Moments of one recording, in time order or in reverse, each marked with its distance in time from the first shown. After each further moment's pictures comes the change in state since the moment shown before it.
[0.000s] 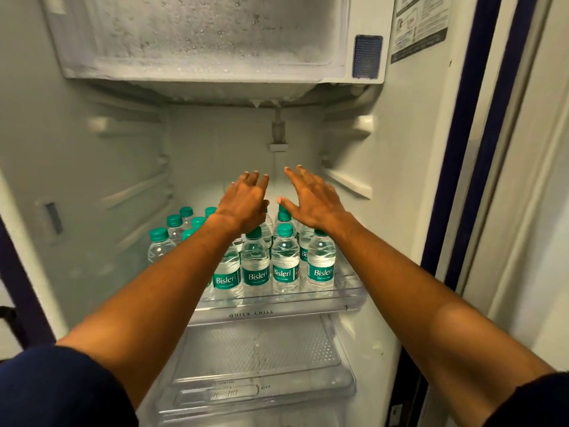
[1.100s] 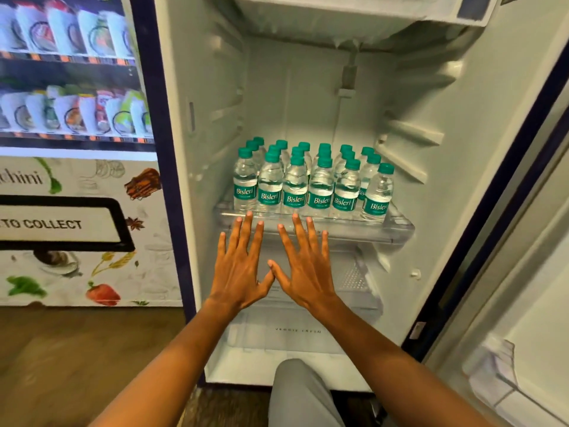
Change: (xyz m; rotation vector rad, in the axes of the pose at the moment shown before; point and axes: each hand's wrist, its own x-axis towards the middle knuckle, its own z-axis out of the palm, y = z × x) left_hand -0.297 -0.042 0.105 -0.116 0.119 -0.173; right_hand -0.220 -0.142 0.151 0.058 0.161 -0.218
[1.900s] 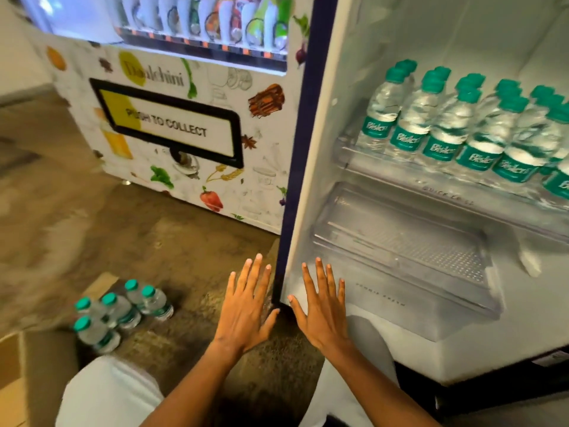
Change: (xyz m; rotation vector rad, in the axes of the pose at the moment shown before) left_hand -0.247 -0.065 0.031 0.100 -0.299 -0.403; right_hand -0.147 -0.121 0.126 0.231 -0.506 -0.045
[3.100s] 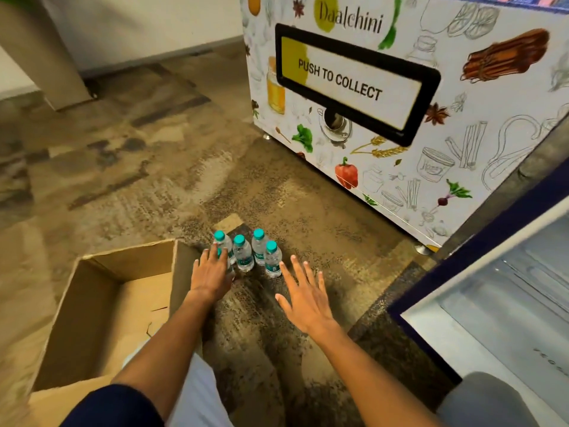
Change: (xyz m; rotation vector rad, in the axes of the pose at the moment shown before) left_hand -0.134 -0.282 -0.001 0.125 -0.397 -0.895; right_hand 0.024 -0.235 0.131 0.027 -0.510 -0.577
